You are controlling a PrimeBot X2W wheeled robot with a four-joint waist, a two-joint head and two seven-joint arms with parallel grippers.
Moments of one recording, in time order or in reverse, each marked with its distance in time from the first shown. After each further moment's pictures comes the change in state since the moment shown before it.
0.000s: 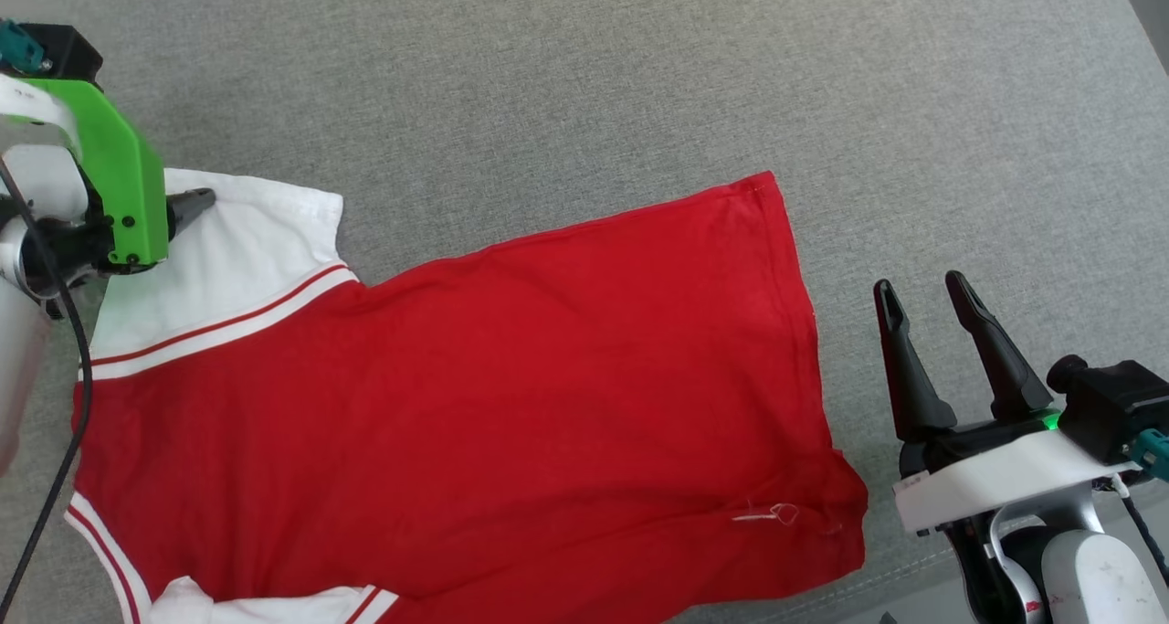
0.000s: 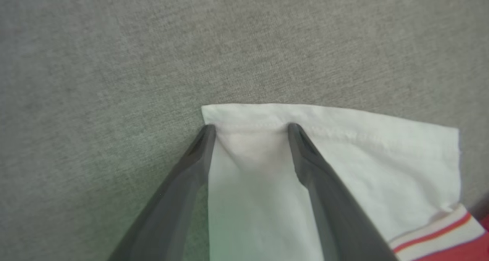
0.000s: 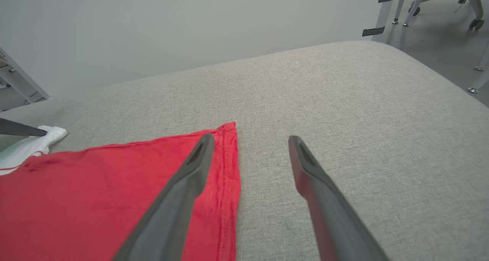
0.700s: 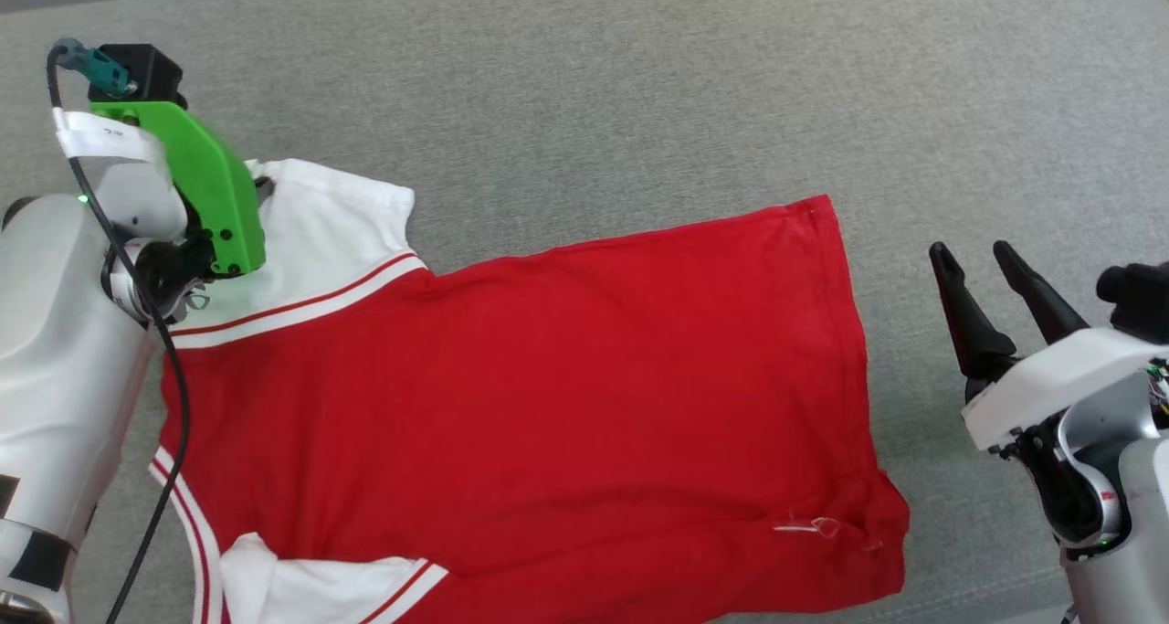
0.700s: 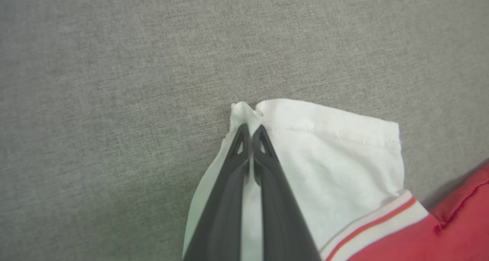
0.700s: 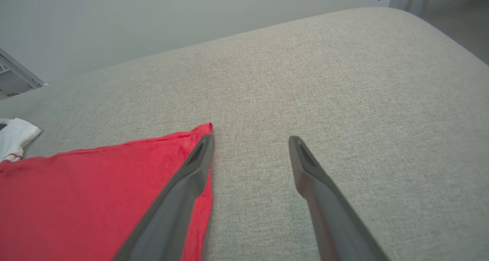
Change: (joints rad) left arm 0.029 -0.105 0.006 -0.018 -0.032 0.024 -0.172; right arm -0.178 -0.149 -0.038 0.221 0.176 0.000 0.157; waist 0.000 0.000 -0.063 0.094
